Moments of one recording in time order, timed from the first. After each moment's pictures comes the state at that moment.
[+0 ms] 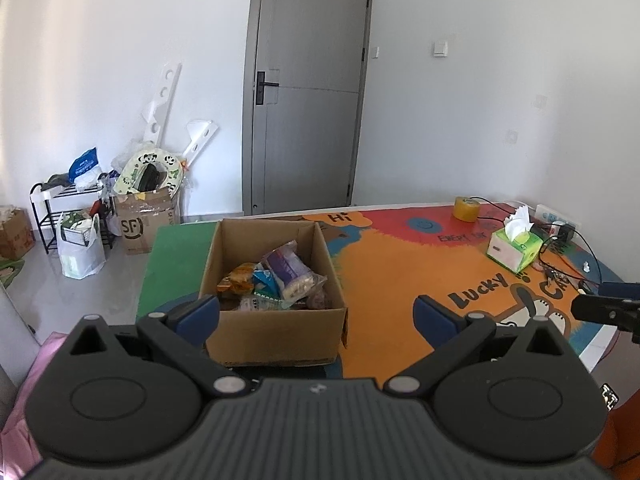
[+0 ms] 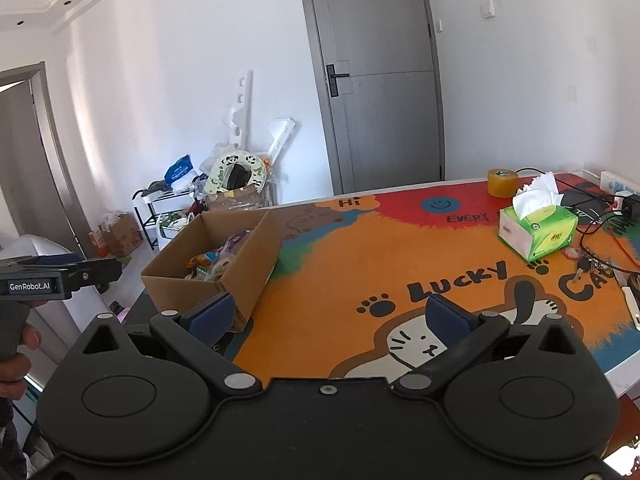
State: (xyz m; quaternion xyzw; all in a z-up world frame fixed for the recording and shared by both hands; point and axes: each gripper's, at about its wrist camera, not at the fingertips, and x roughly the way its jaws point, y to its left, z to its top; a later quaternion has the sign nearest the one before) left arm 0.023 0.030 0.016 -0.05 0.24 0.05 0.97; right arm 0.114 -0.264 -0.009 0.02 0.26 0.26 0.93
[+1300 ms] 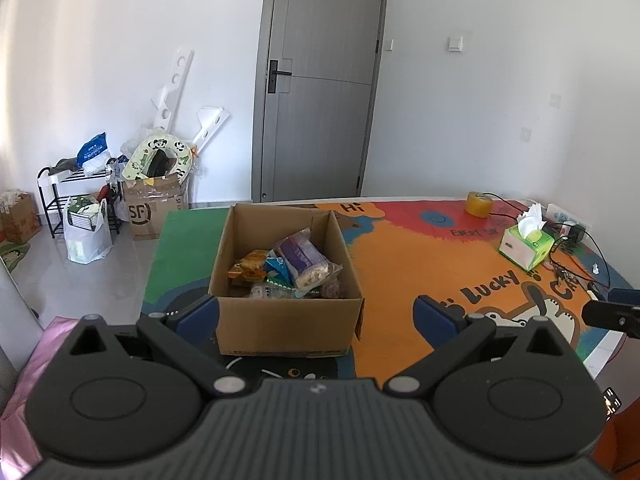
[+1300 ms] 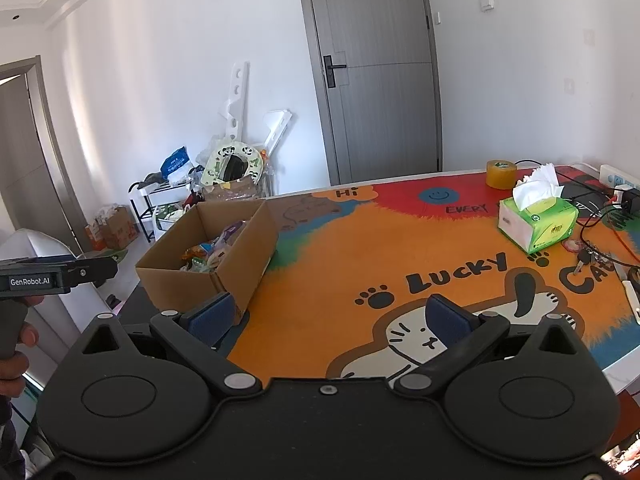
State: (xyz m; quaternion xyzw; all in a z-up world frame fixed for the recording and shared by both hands) left arm 0.024 0.038 0.008 -0.06 0.25 0.06 0.96; right arm 0.115 -0.259 -0.013 0.02 0.27 0.26 0.93
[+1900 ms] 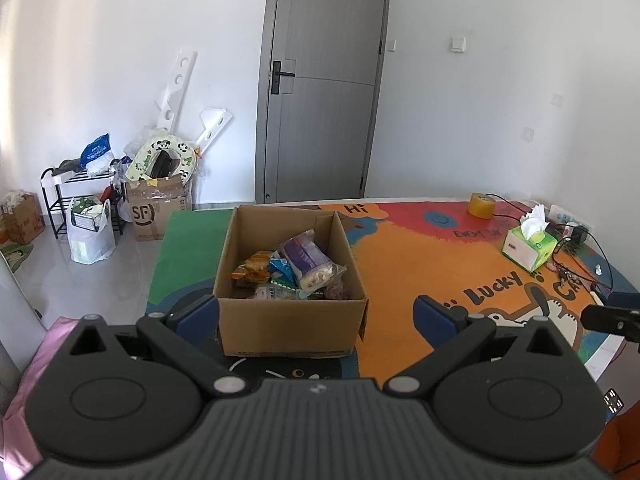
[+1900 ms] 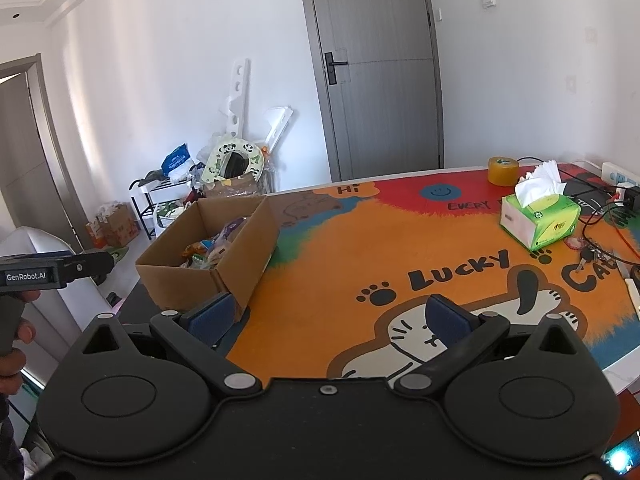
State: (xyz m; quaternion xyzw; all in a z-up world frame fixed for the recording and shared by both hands) left arm 0.023 0.039 0.009 -0.06 0.25 0.07 0.96; right arm 0.117 -0.258 -0.016 0.02 0.28 0.26 0.93
